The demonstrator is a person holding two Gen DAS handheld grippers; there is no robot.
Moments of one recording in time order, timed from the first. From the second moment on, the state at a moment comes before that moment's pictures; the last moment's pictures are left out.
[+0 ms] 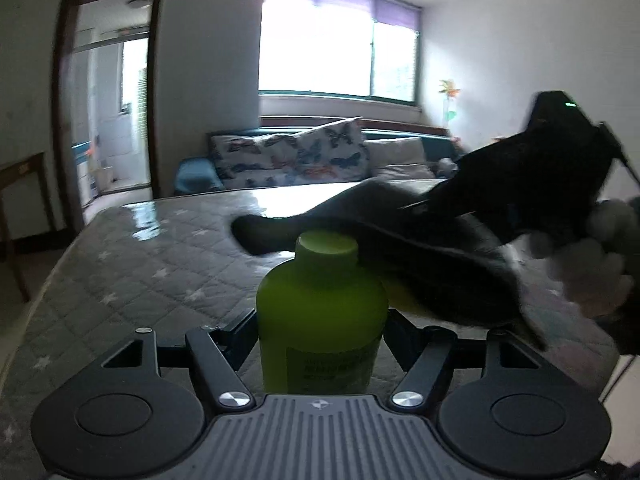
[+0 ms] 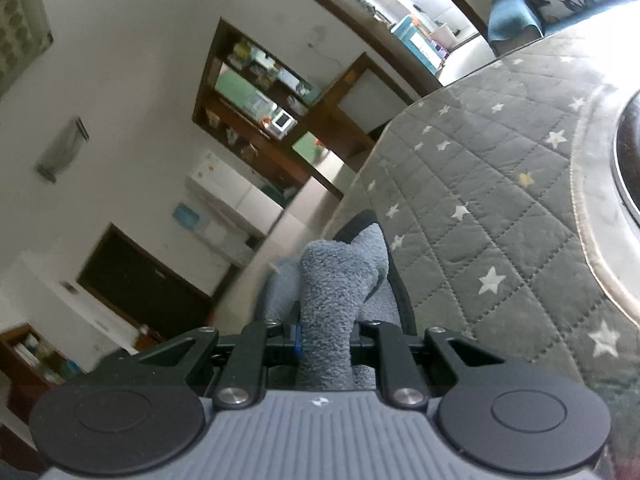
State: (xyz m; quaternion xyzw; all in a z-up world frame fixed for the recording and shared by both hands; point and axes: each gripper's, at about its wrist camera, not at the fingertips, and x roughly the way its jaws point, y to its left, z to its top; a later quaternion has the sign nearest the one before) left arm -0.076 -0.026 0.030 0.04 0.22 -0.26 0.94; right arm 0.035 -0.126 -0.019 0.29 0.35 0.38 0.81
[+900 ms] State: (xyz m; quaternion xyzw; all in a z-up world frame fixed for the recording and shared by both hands) left arm -0.065 -0.034 0.032 0.07 0.23 -0.28 0.93; right arm 0.026 -0.135 0.004 0.27 0.30 0.37 0.84
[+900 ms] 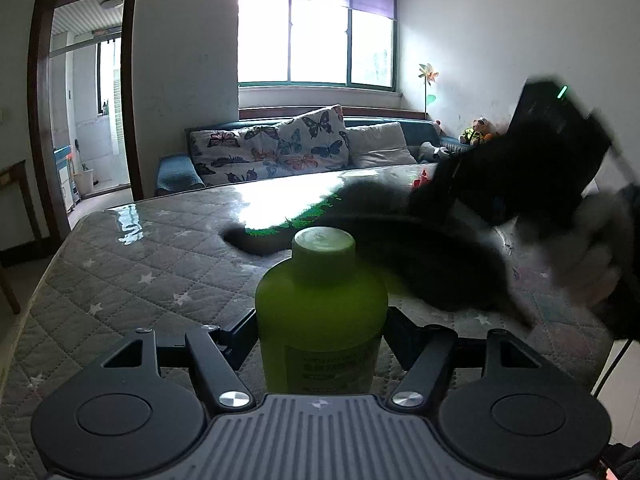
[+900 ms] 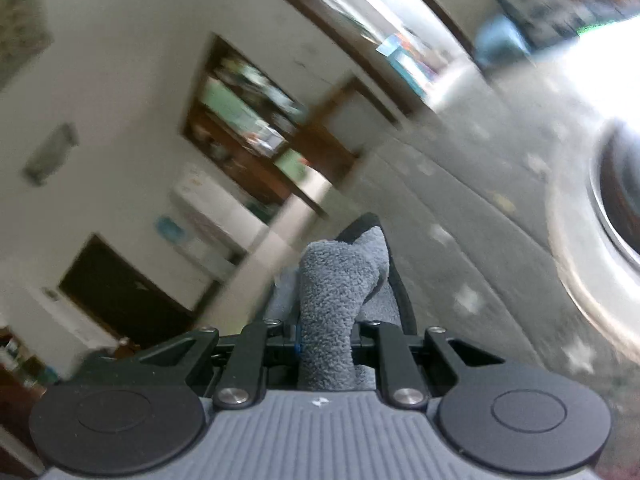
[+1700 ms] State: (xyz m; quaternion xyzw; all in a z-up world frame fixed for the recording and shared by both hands) left arm -0.062 -0.035 0.029 0.07 0.23 -0.27 0.93; right arm 0.027 -0.104 -0.014 0.18 0.34 0.32 0.87
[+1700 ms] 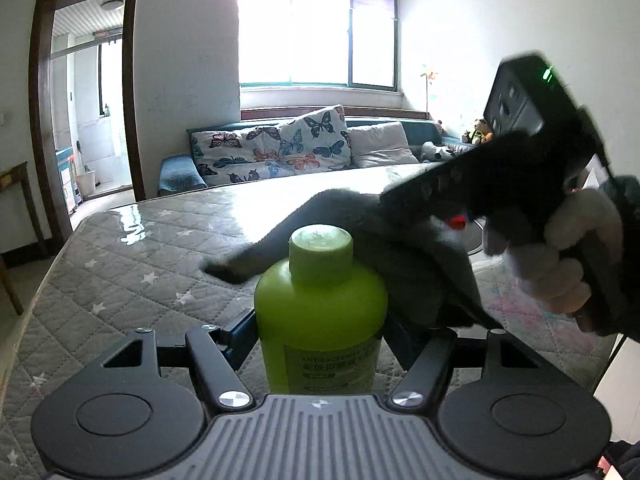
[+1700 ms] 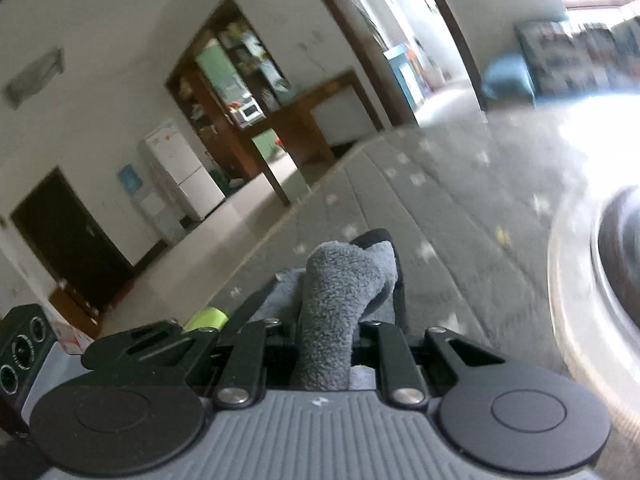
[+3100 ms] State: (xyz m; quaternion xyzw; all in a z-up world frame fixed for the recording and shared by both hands) left arm -0.048 -0.046 0.027 0.05 0.25 -0.25 0.93; right arm 0.029 -0.140 -0.057 0.20 0.40 0.31 0.84
